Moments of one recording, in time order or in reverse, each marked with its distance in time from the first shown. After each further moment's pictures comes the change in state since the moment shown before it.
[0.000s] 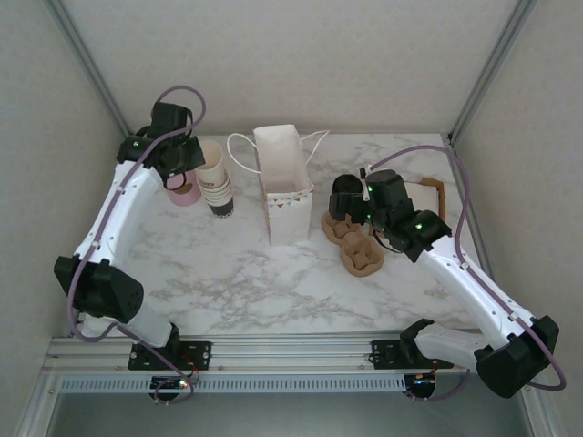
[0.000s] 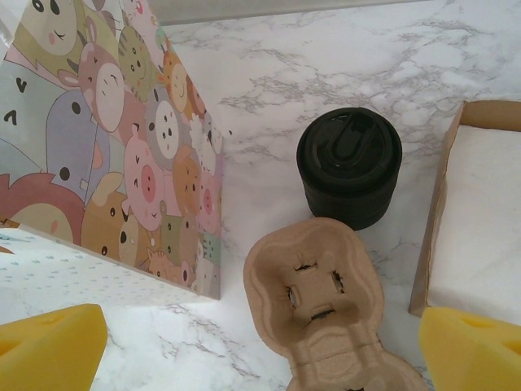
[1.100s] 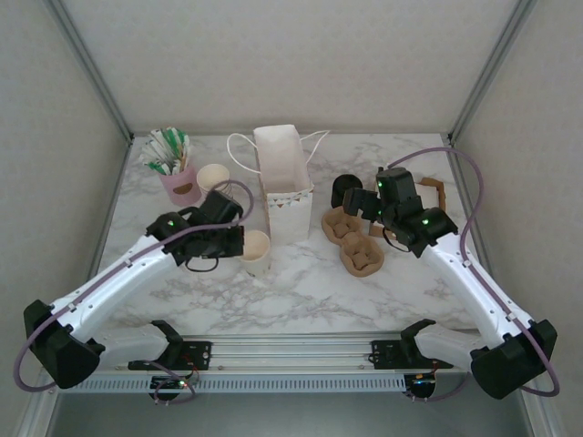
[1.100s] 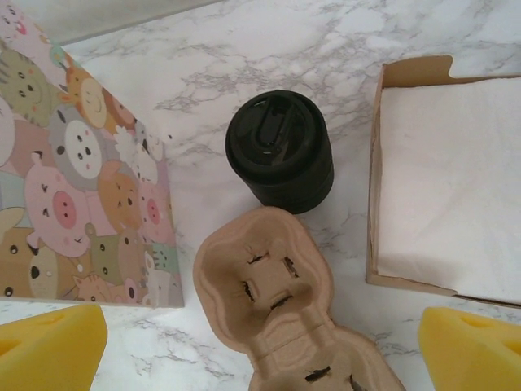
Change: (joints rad) left arm -0.519 -0.402 -0.612 0.007 0.087 -0.222; right arm -0.105 0.006 0.000 -0.069 0.019 0.105
